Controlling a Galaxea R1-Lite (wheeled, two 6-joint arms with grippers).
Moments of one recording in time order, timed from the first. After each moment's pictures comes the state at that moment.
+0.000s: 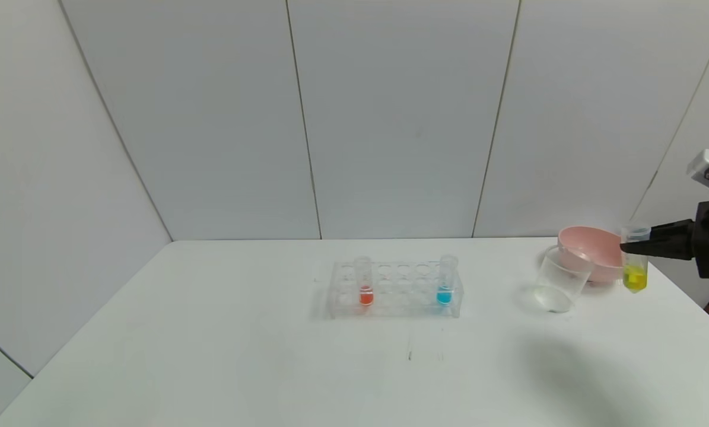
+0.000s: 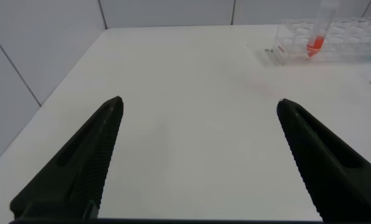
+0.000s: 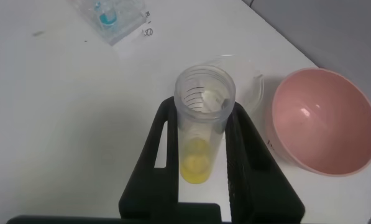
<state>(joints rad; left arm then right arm) 0.00 0.00 0.00 0.00 0.00 0.00 -0.33 1.74 -1.33 0.42 0.81 -0.82</state>
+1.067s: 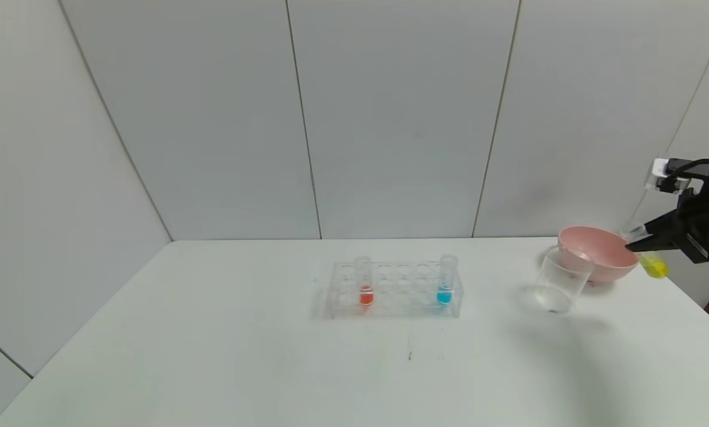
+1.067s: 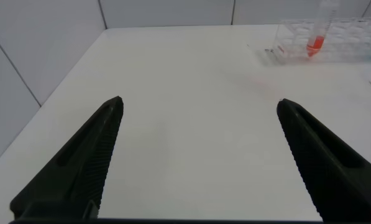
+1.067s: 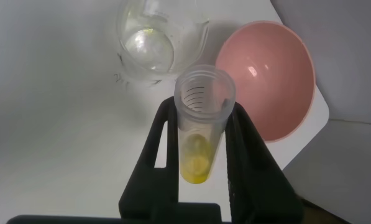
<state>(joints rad) 0.00 0.00 0.00 0.00 0.00 0.00 -0.30 1.96 -1.75 0.75 0.49 -1.09</state>
